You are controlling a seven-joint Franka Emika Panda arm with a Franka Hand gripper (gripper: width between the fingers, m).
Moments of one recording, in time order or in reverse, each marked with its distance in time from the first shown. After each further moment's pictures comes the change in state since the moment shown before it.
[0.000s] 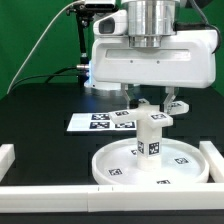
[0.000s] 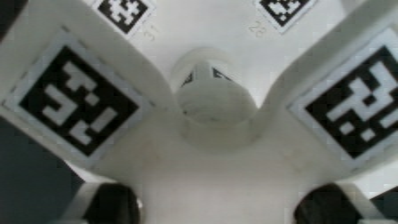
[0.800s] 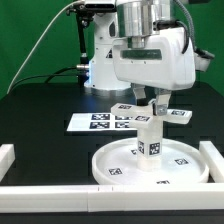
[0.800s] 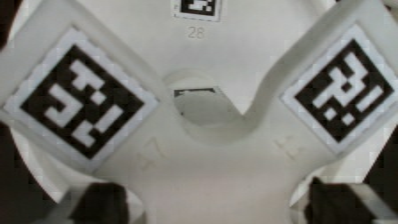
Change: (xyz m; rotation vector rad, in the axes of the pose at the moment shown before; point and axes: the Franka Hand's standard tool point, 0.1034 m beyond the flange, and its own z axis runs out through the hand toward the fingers) arm -0.002 -0.002 0.000 0.047 -0.041 0.489
